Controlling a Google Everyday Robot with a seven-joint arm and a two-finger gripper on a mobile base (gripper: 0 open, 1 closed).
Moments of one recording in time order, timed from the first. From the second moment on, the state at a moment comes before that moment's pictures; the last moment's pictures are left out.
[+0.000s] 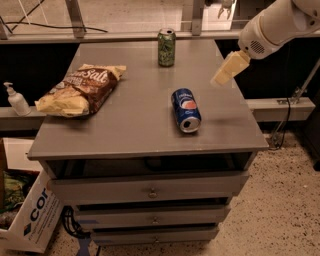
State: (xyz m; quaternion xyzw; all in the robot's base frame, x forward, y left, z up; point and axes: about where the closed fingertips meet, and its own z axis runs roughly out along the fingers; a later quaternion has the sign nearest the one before) arm 0.674 -0.197 0.934 -0.49 0.80 0.01 0.35
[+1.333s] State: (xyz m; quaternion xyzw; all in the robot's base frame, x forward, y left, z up) arm 0.734 -0.145 0.918 -0.50 0.75 0.08 0.43
